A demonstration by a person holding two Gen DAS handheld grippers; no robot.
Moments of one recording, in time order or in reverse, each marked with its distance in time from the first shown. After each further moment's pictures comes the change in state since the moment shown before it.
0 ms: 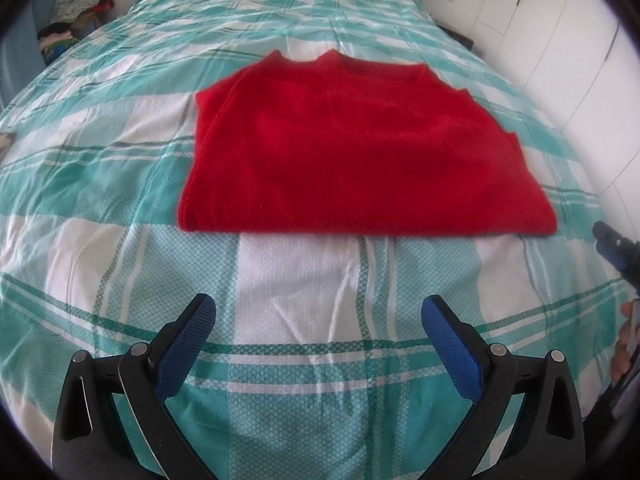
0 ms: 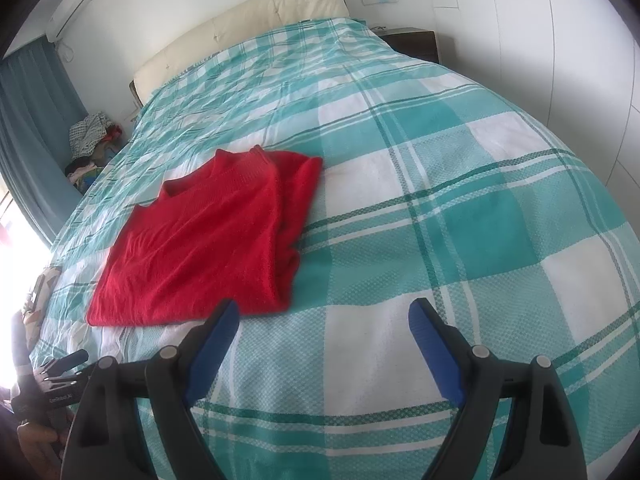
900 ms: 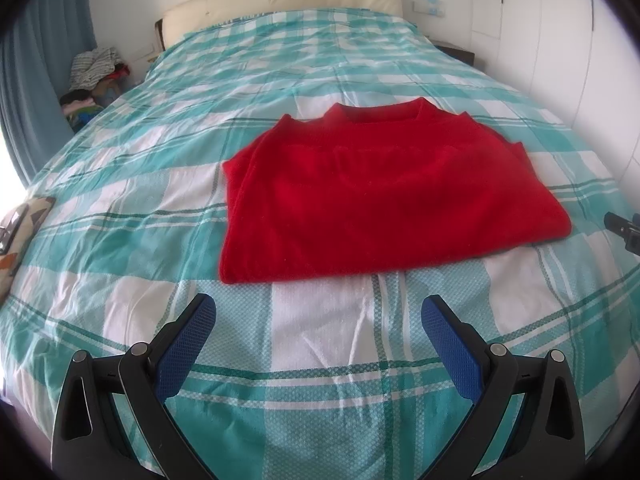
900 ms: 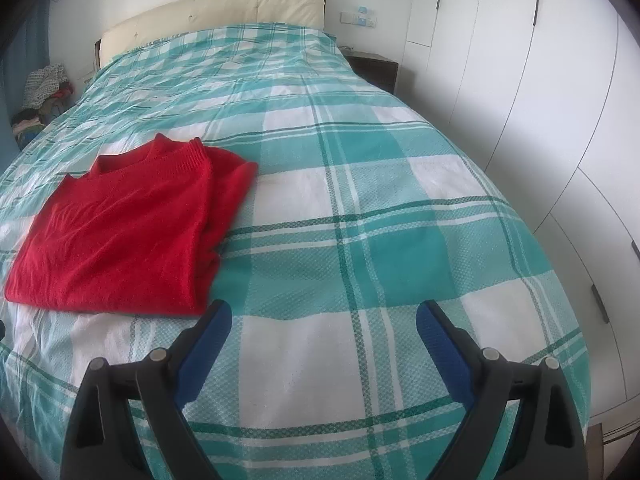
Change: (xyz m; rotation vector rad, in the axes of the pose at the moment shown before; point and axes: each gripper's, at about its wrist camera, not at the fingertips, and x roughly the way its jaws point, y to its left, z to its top) left arm -0.026 -0.024 -0.003 0.141 -0.169 0.173; right arm -0.001 0.009 0.003 -0.172 -0.055 -0.349
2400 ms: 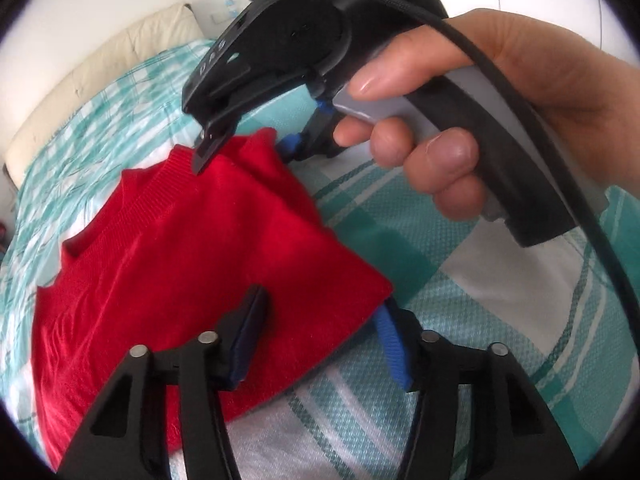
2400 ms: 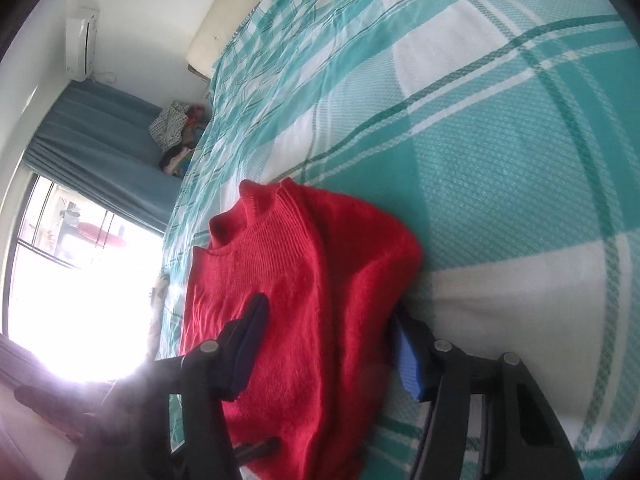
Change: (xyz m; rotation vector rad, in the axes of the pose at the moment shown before) left arm 0.067 -0.236 0.034 0.544 -0.070 -0.275; right arm 0.206 0.038 0.118 0.247 0.372 0.931
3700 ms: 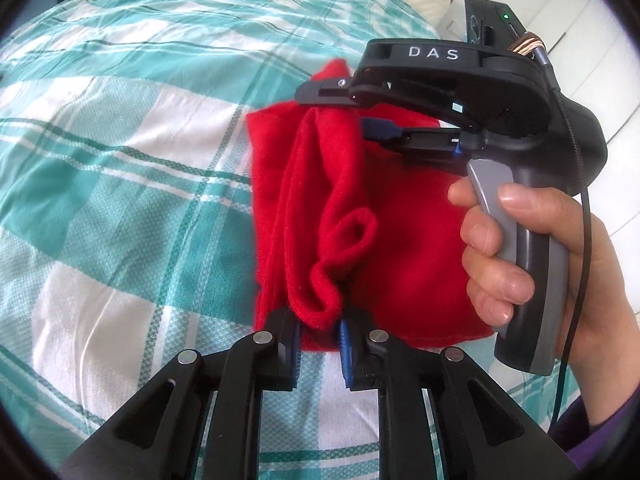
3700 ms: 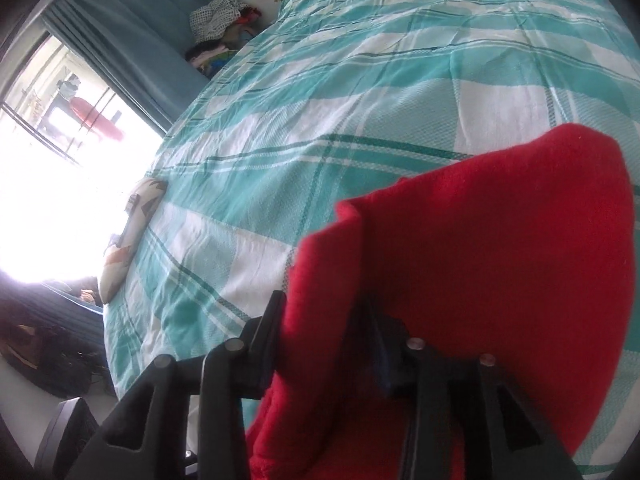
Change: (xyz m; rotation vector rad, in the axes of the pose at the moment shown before) left arm -0.091 0.278 -0.186 -0.910 0.091 -0.090; right arm 0.228 0.258 -0.045 -0.315 0.158 -0.051
